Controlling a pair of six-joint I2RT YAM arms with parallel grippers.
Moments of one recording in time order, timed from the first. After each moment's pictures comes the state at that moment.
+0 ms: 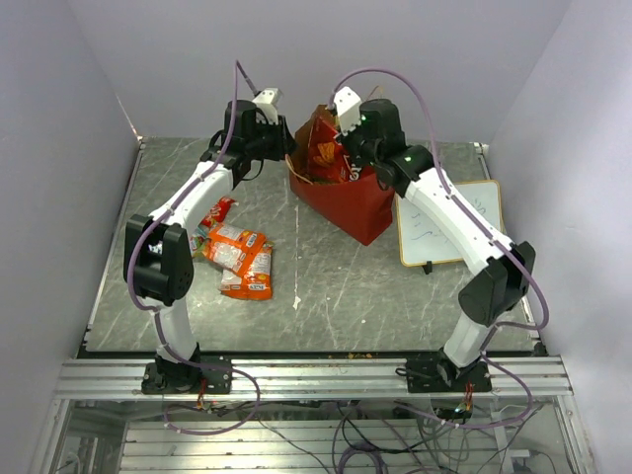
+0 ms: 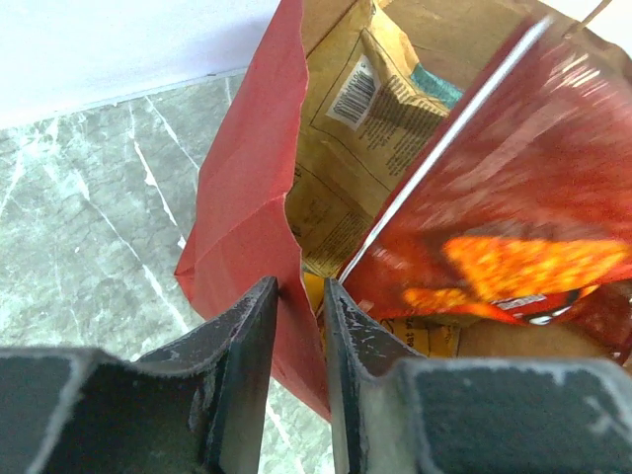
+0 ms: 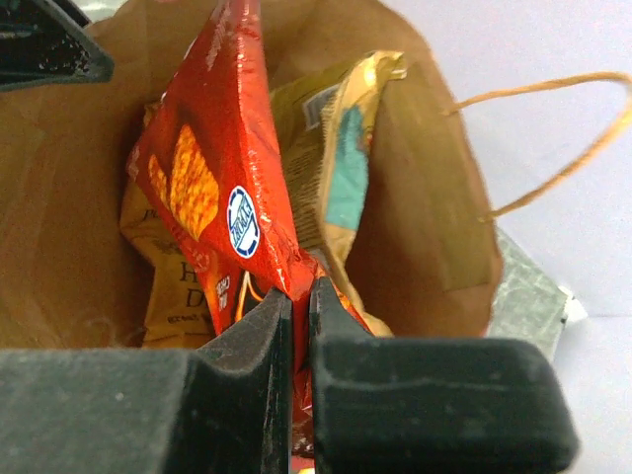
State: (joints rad) left arm -0.34 1.87 1.63 -0.10 0.32 -0.24; right arm 0.56 1.73 1.79 -0.49 0.20 -0.37
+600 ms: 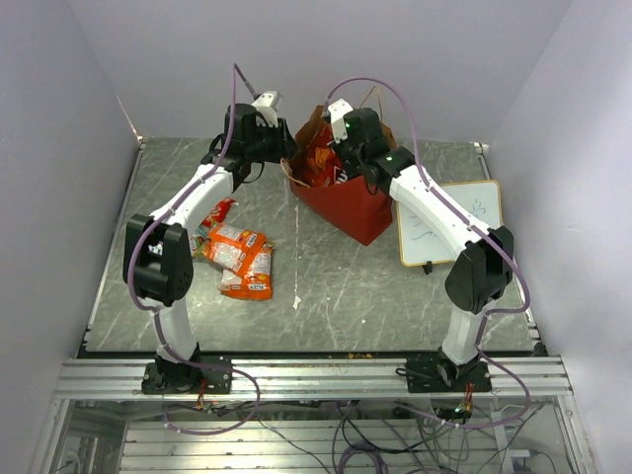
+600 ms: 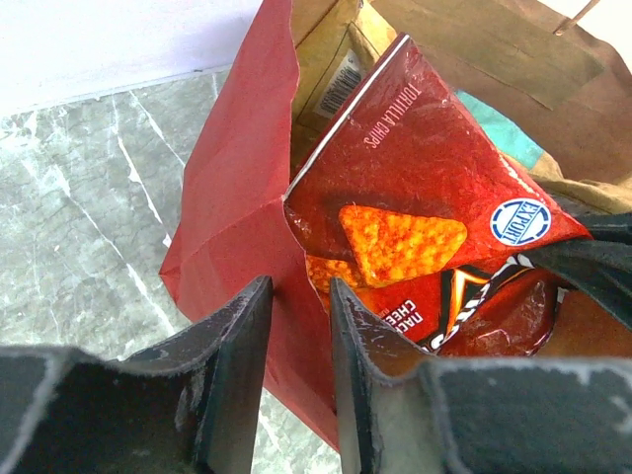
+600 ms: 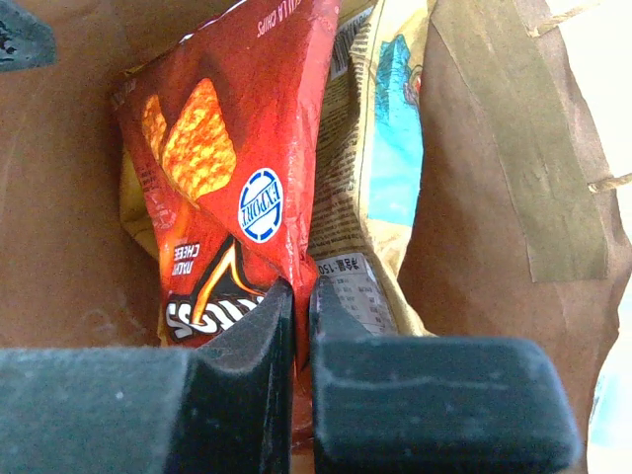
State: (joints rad) left arm -0.34 1.87 1.59 -0.05 0.34 -0.27; right arm 0.56 1.86 1.80 -0.50 0.23 -0.23
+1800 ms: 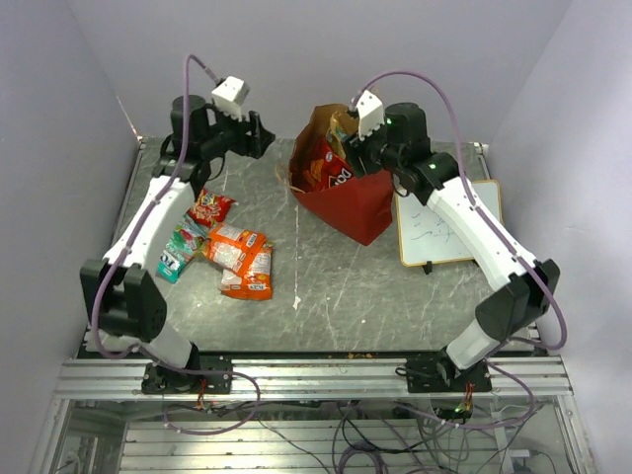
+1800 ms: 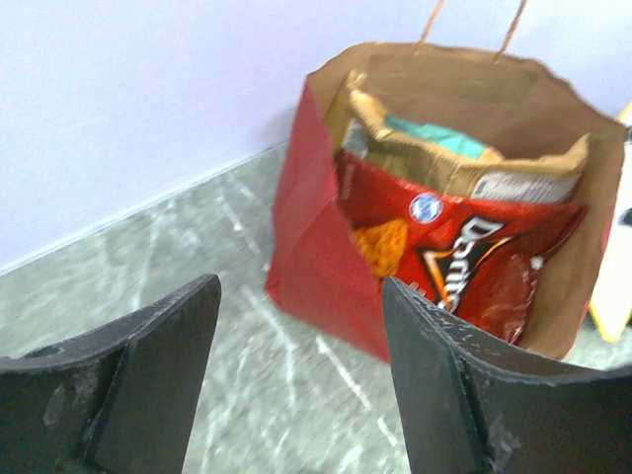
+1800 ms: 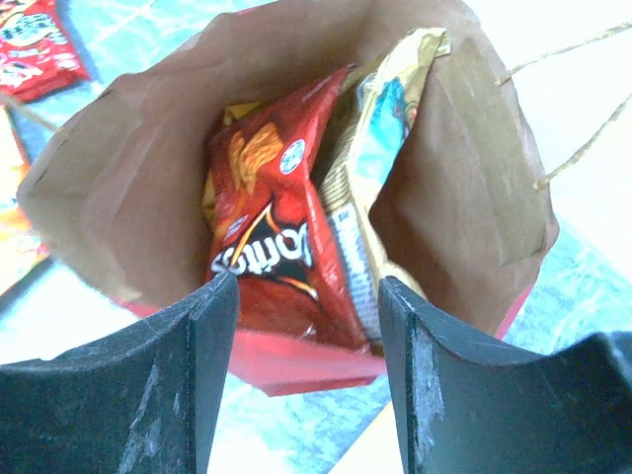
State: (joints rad) left arm -0.22 1.61 1.51 -0.07 0.47 -0.04; right arm 0.50 1.64 1.70 -0.50 -0.04 -0.27
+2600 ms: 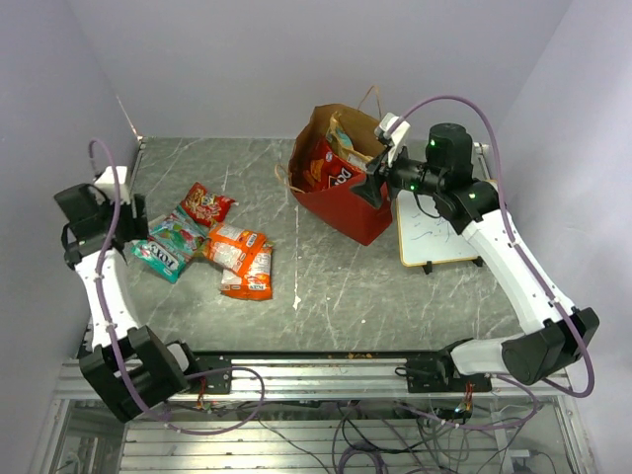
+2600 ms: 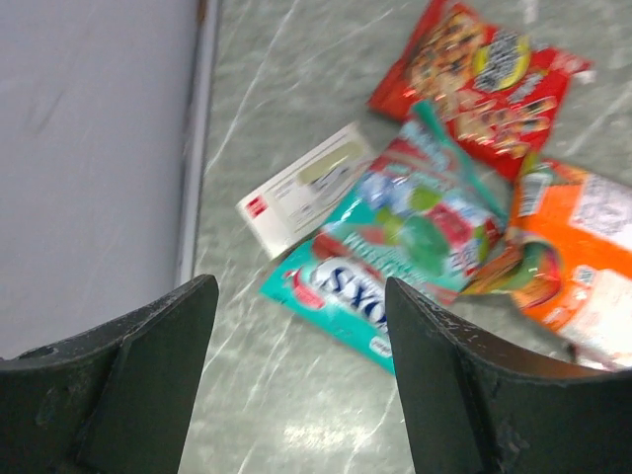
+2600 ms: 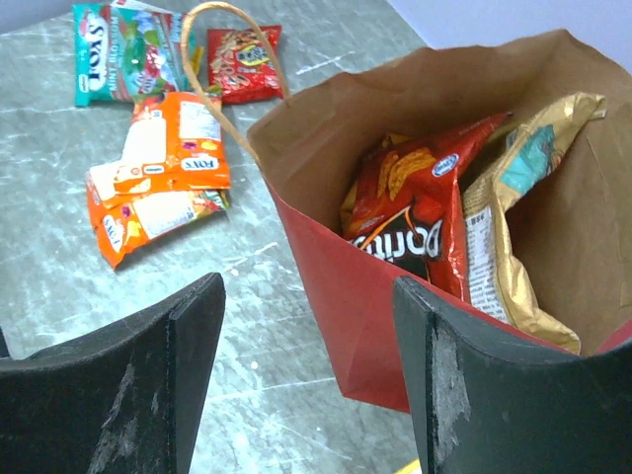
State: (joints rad) left arm 0.47 1.13 0.96 -0.42 0.28 0.34; right arm 0.40 1.34 1.42 -0.44 -0.55 -0.30
